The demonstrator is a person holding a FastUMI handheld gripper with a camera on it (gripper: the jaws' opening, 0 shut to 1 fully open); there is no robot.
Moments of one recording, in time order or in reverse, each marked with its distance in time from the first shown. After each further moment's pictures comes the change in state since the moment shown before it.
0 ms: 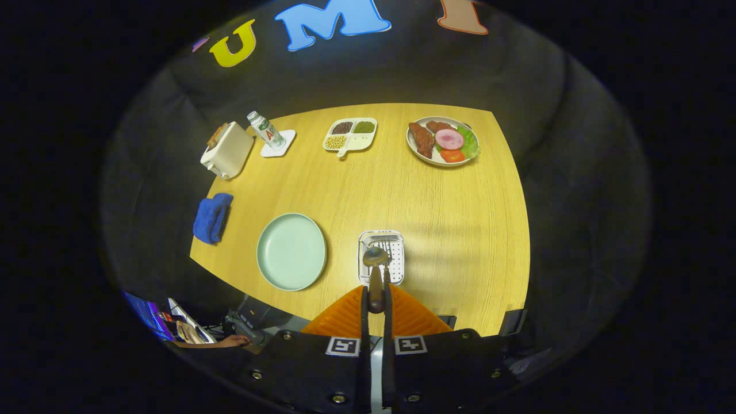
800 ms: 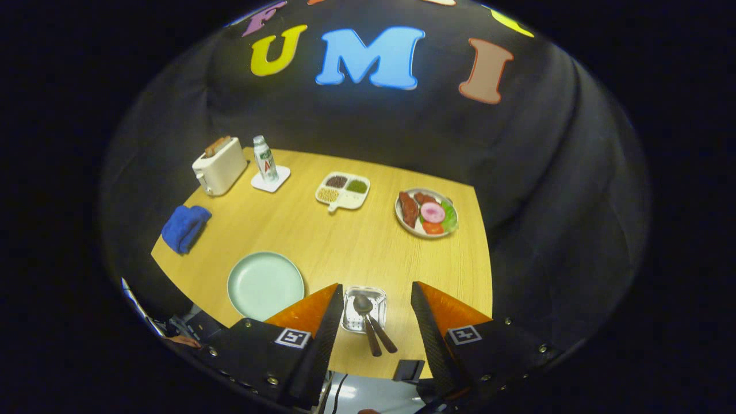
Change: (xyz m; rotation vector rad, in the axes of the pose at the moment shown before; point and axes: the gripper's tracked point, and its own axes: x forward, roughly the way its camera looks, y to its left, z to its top) arm -0.053 0.049 0.071 -0.166 -0.502 -0.197
